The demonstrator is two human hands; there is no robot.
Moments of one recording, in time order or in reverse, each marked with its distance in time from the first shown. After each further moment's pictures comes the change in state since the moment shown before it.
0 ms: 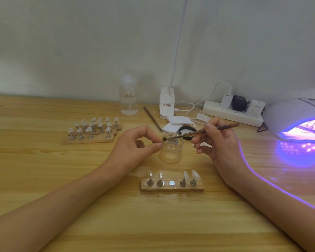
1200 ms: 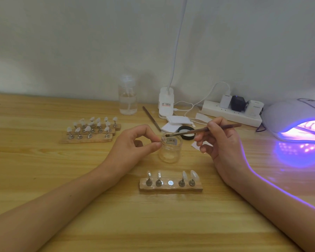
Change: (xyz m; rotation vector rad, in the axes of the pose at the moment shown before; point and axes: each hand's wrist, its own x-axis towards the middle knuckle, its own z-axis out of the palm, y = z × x) left_hand 0.001 -0.002 0.001 -0.007 -0.012 0.057; right_hand 0.001 -0.001 -0.001 0.026 0.040 0.013
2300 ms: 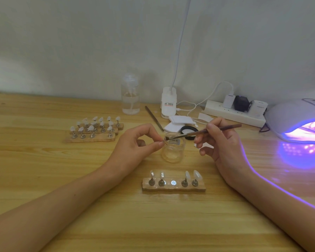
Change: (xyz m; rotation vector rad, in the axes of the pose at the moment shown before) left_hand 0.002 -0.004 0.000 0.002 0.002 0.021; right_hand 0.000 0.002 0.001 -0.025 -0.033 0.008
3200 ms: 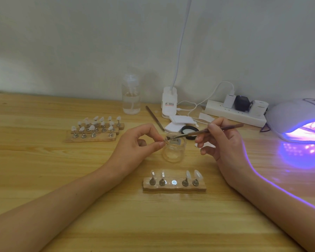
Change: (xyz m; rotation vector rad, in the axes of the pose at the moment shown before) left_hand -0.001 0.001 0.000 0.013 0.004 0.026; right_hand -0.002 -0.002 0.001 -0.030 0.010 -0.025
